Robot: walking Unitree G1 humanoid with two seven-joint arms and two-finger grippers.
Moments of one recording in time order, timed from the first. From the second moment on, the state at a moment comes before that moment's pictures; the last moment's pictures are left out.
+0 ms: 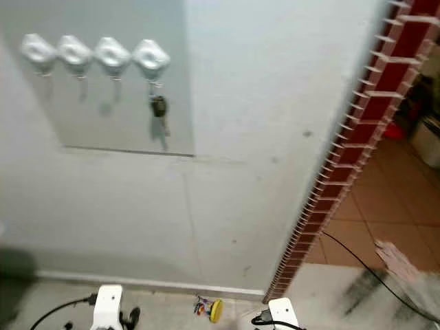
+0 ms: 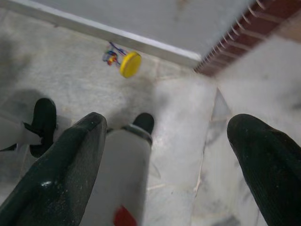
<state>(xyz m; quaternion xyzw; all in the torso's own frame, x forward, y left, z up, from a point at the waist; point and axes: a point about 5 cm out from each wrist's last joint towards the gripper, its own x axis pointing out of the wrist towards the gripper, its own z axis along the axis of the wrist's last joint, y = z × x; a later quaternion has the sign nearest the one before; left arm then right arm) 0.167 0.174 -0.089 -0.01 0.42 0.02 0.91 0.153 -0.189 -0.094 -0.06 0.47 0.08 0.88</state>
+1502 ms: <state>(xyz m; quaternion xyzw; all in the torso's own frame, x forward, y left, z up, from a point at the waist) 0.148 0.189 -0.096 0.01 0.46 0.03 0.89 0.158 -0.161 -0.095 -0.09 0.48 0.14 0.86</state>
